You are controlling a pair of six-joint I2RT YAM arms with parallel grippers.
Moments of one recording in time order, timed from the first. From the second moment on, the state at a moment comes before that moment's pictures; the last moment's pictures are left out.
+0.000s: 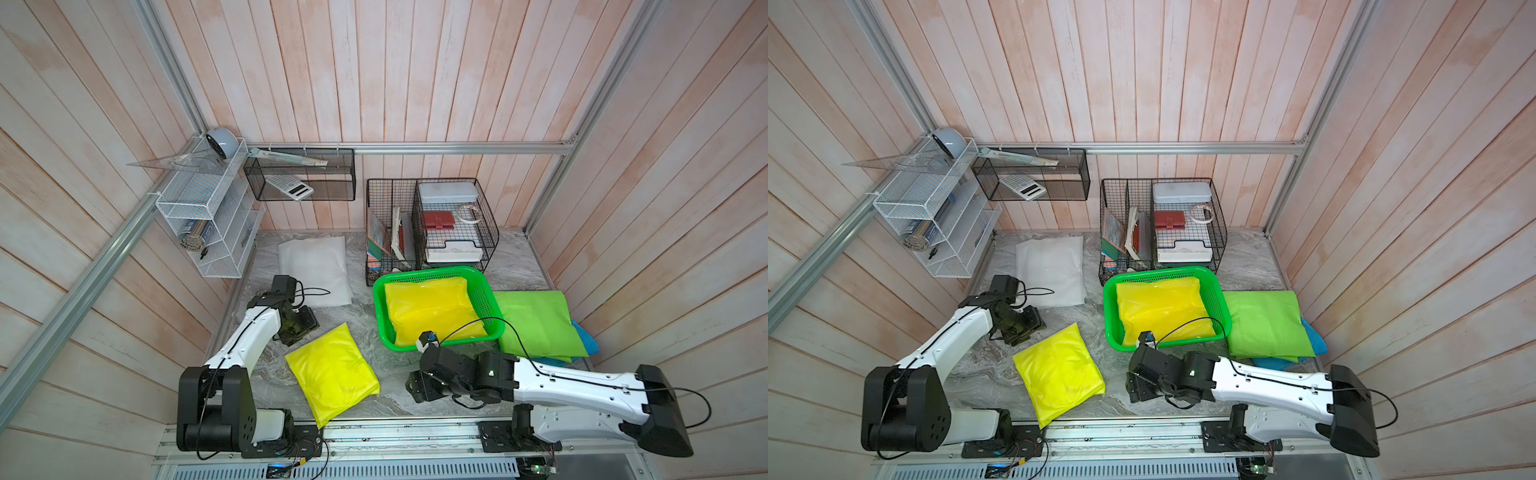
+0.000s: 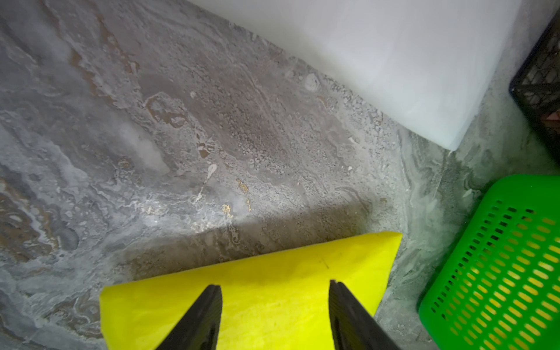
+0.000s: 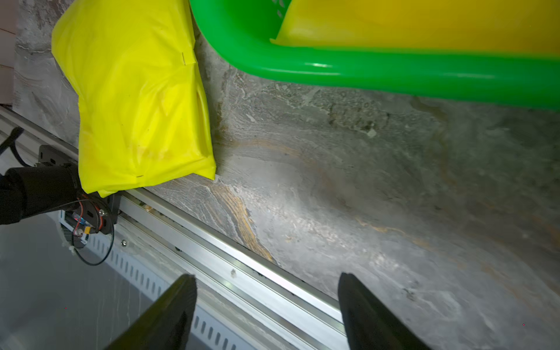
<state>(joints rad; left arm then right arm) -0.02 1.37 0.89 -0.82 0.19 -0.54 1.31 1.17 0.79 -0.65 0.09 1.00</state>
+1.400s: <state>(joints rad) 0.01 1.44 0.89 -0.80 0.23 -0.52 1.49 1.81 0.98 -0.05 0.12 1.58</state>
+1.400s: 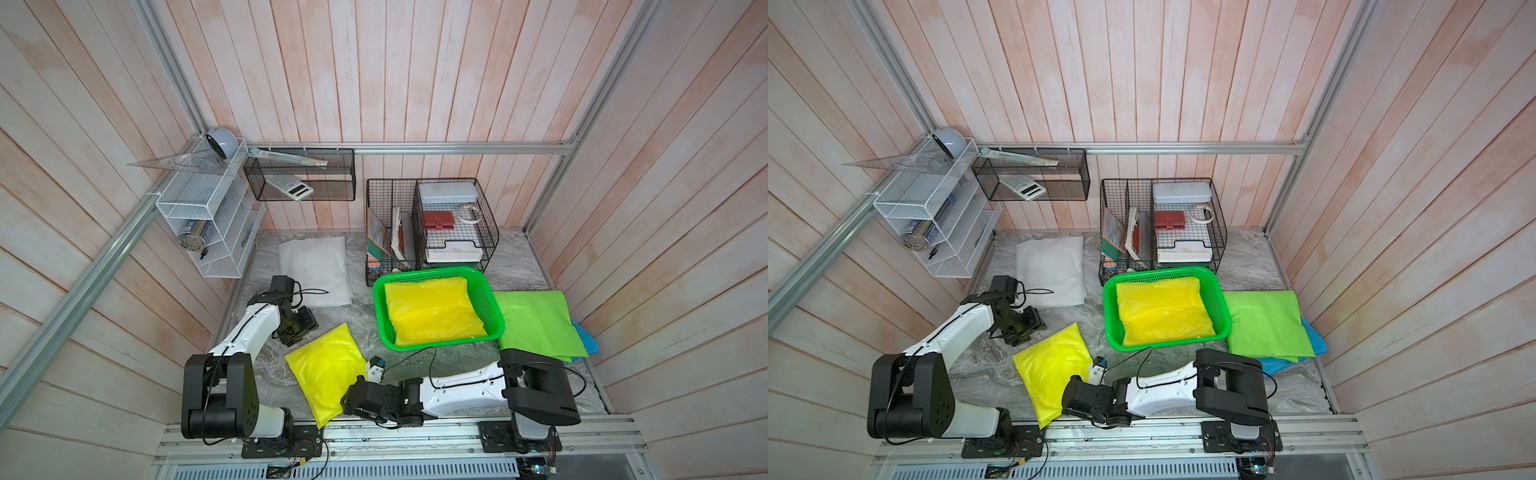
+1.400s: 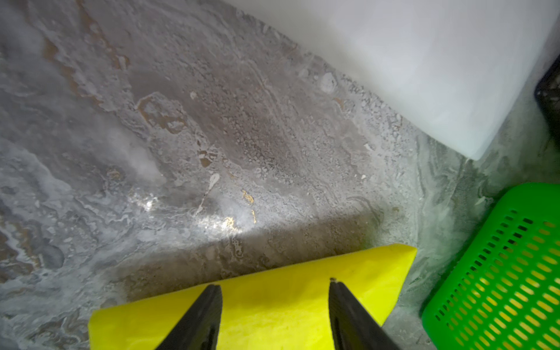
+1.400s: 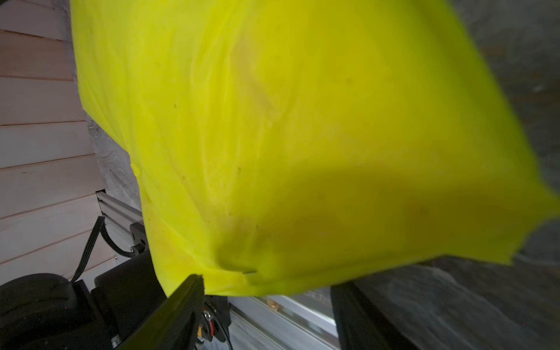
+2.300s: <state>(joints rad) -0.05 1.32 0.79 -0.78 0.25 -0.61 1.18 1.78 0.95 -0.07 -0.12 1.17</state>
